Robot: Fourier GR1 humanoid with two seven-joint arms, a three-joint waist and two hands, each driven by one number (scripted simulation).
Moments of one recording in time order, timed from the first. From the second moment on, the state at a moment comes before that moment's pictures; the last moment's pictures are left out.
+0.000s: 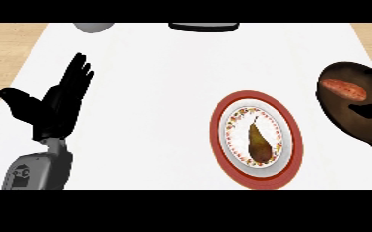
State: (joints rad) left arm -0.20 0.14 0.08 -1.60 0.09 0.05 0.25; right arm -0.65 -0.62 -0.61 -0.35 0.97 -0.22 -0.39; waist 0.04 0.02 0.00
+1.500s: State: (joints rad) left arm -0.17 0.15 0.12 -1.59 0.10 0.04 0.23; right arm -0.34 -0.96 -1.00 -0.18 0.46 0.45 -0.80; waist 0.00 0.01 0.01
